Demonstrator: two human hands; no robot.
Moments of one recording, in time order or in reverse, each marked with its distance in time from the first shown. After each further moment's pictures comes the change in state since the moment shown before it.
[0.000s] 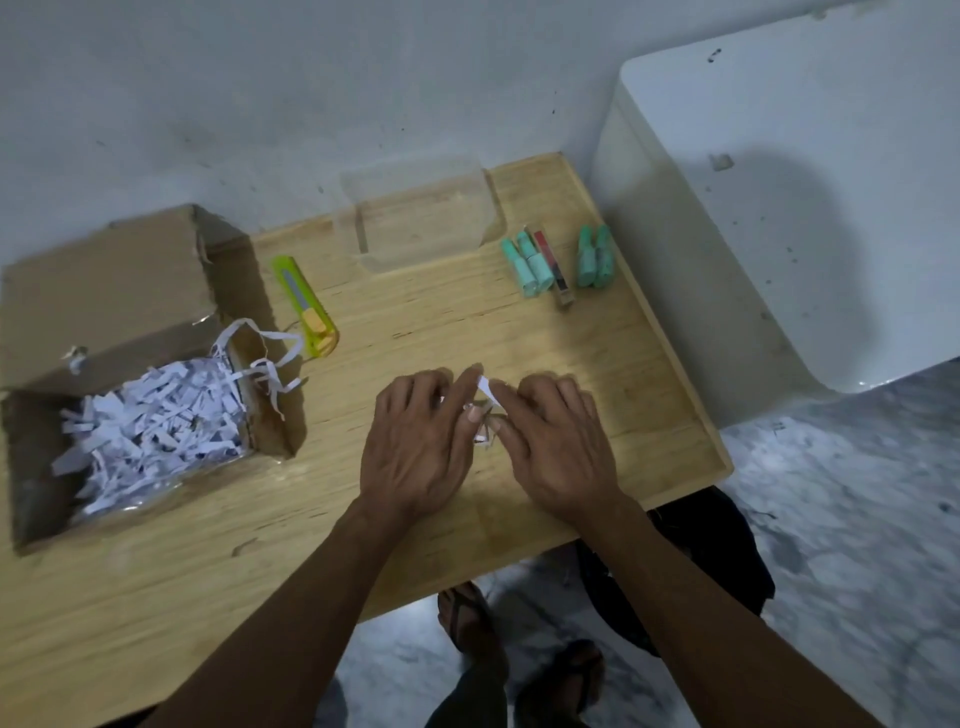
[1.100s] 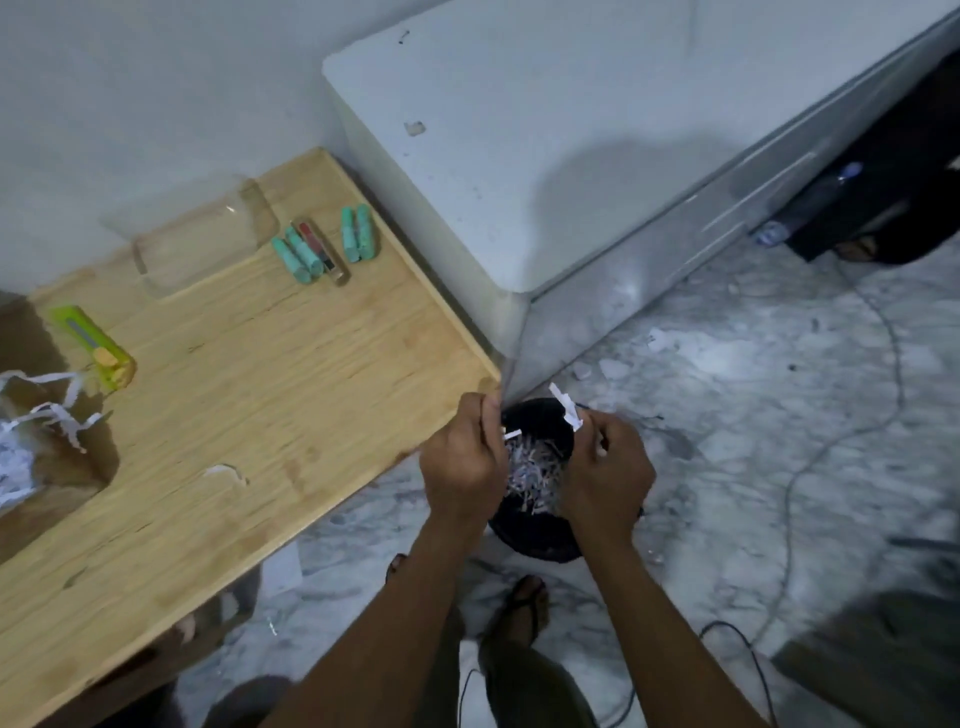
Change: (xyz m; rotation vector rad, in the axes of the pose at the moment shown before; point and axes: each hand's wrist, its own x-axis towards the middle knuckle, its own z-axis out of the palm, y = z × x) left_hand -0.027 0.253 0.042 -0.497 0.143 -0.112; right_hand -0.182 0.083 -0.112 0.312 0.582 1.039
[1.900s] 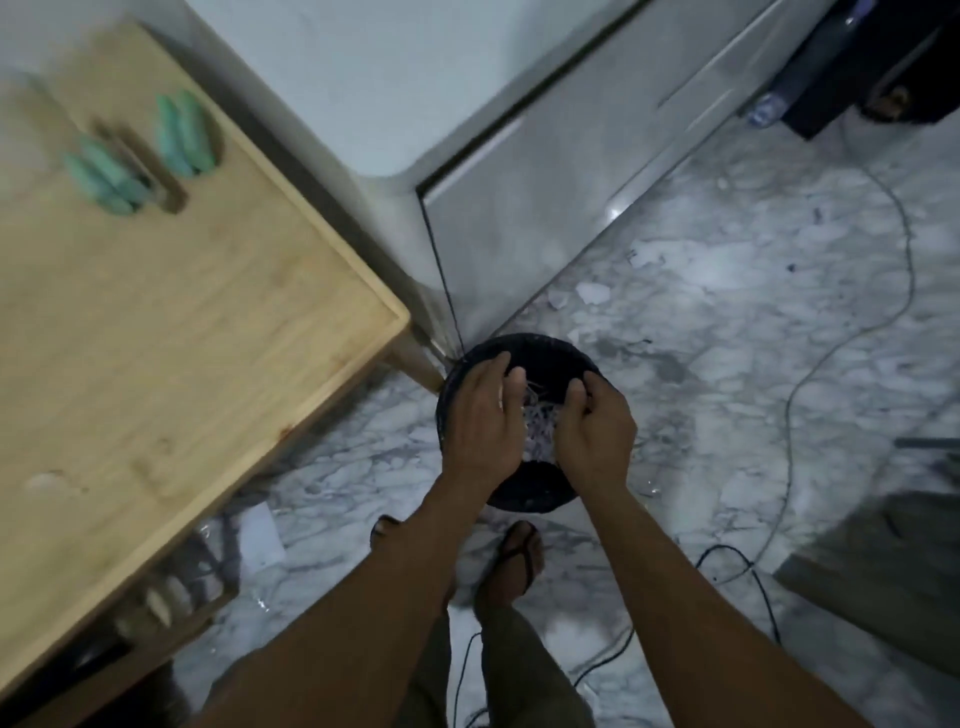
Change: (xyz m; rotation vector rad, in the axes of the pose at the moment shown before) left_hand -0.045 -0.020 0.136 -0.055 -0.646 -0.288; right_hand 0.028 0.149 0.023 -0.135 -0.258 0.310
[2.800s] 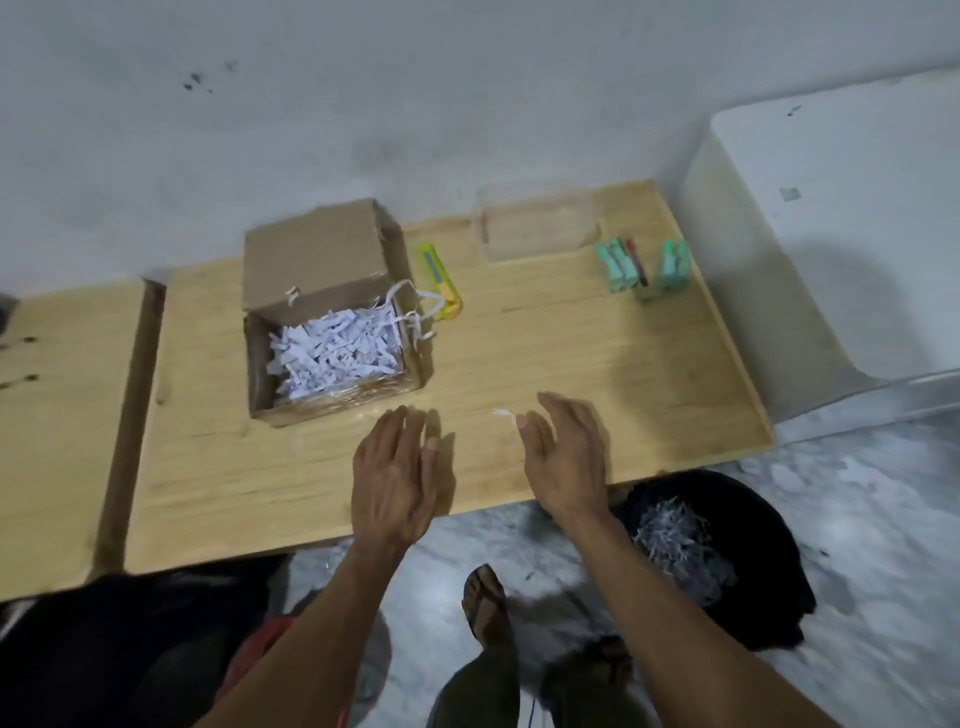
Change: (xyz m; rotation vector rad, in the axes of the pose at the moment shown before) left_hand -0.205 -0.208 -0.323 0.435 0.710 -0.107; right_hand -0.225 -0.244 0.148 -0.093 -0.477 -0.761
